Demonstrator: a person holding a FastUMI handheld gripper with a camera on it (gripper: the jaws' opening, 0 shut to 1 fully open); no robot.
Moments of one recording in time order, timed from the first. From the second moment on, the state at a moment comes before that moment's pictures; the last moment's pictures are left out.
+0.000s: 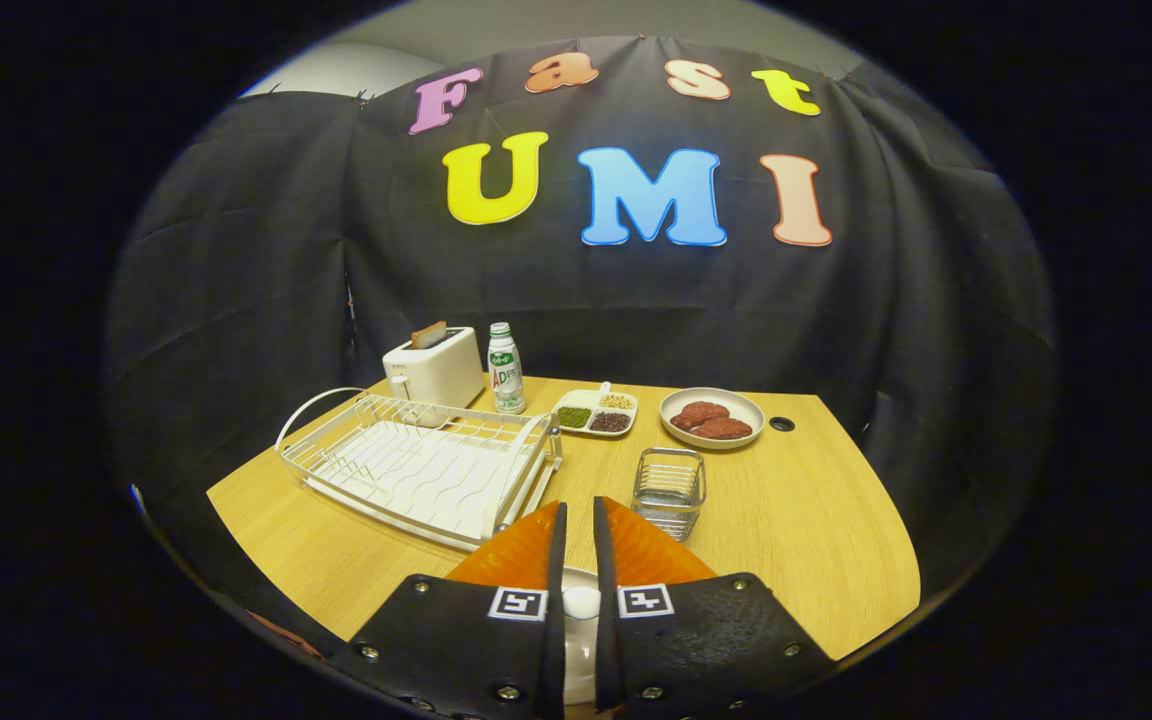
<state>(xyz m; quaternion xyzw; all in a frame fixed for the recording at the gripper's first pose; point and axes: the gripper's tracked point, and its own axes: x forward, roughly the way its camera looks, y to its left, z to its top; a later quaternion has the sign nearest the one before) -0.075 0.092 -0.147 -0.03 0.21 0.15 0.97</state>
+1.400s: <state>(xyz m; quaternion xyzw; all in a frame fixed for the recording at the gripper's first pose) -0.082 0.114 -0.215 -0.04 0.25 0.21 0.94</state>
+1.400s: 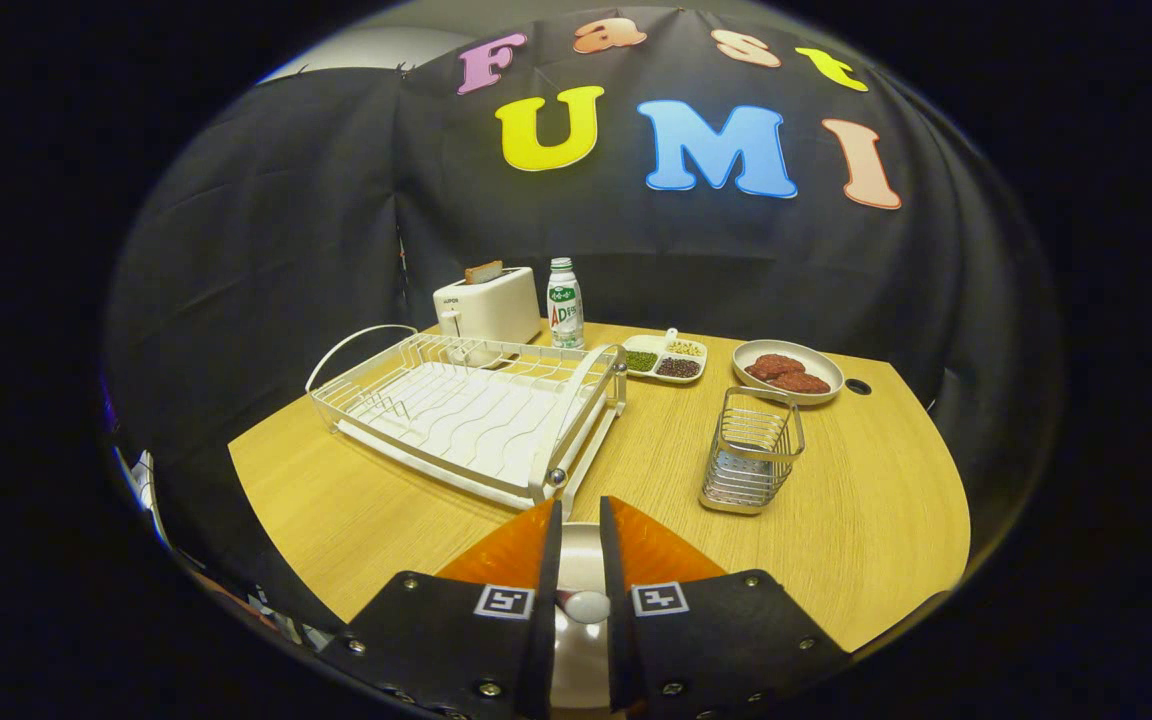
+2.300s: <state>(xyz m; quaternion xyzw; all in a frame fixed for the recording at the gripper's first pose) -0.039 -0.031 0.014 0.00 -0.02 0.02 1.00</state>
